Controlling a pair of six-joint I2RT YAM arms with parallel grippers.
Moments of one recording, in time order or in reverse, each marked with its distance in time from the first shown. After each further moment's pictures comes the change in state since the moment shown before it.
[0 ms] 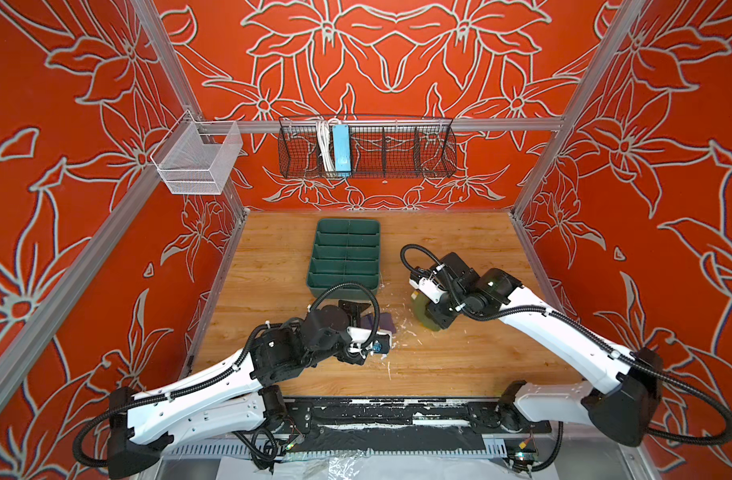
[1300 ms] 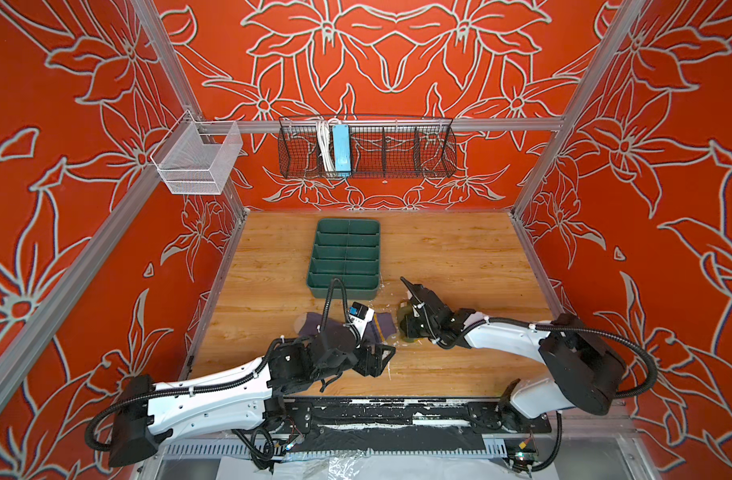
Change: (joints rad) left arm -0.086 0.014 -0.282 0.308 0.047 -1.563; right arm 0.083 0.224 -0.500 0.898 -0.137 0.824
